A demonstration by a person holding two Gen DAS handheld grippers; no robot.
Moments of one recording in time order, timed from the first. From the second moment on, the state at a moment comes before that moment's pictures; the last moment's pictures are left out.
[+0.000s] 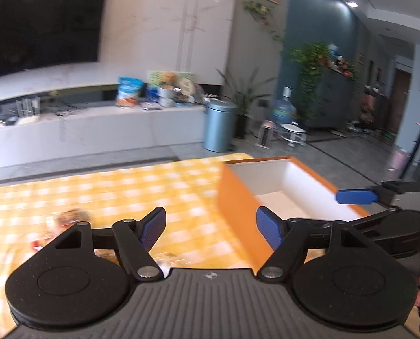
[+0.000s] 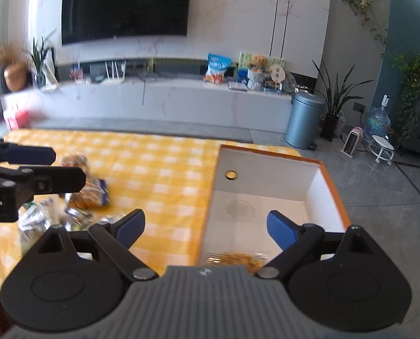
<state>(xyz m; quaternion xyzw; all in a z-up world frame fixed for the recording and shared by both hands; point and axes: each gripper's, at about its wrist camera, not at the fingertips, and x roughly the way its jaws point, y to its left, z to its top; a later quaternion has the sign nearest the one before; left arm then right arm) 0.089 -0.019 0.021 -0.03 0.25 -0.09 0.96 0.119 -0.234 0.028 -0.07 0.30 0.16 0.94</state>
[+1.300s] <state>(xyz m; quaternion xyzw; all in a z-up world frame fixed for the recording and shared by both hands) 0.067 0.086 -0.107 0.16 0.36 0.01 0.92 0.111 -0.105 -0.100 -0.01 0.43 0.22 0.88</state>
